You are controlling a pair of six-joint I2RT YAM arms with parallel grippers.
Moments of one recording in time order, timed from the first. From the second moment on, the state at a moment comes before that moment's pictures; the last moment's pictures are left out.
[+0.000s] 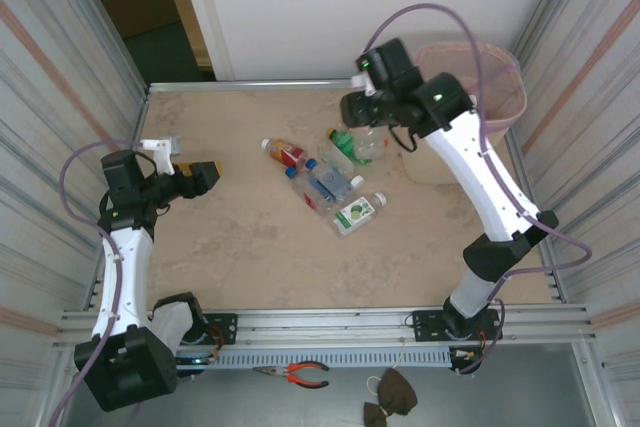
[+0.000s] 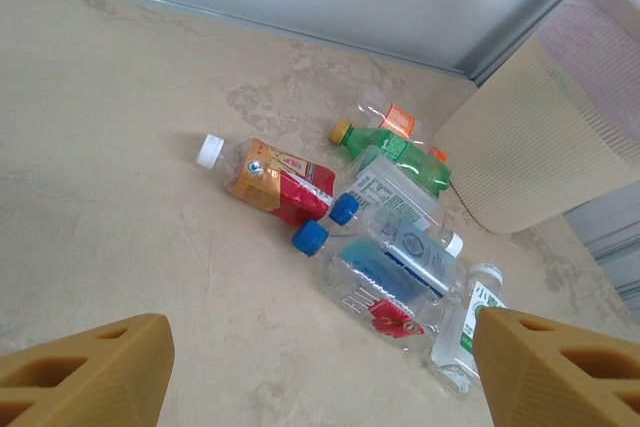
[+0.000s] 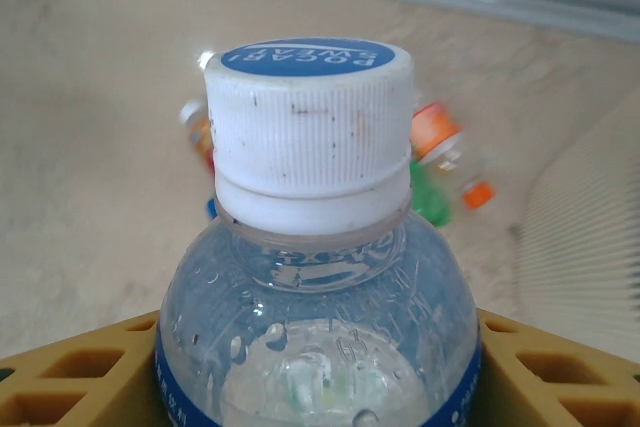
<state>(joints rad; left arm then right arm) 0.26 0.94 0.77 -0.39 0.82 -0.13 0.62 1.70 2.18 -1.27 0.20 0.30</state>
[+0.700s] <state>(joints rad) 0.26 0.93 0.76 -0.42 0.82 -0.11 0.09 1.71 2.28 -1.10 0.18 0.03</state>
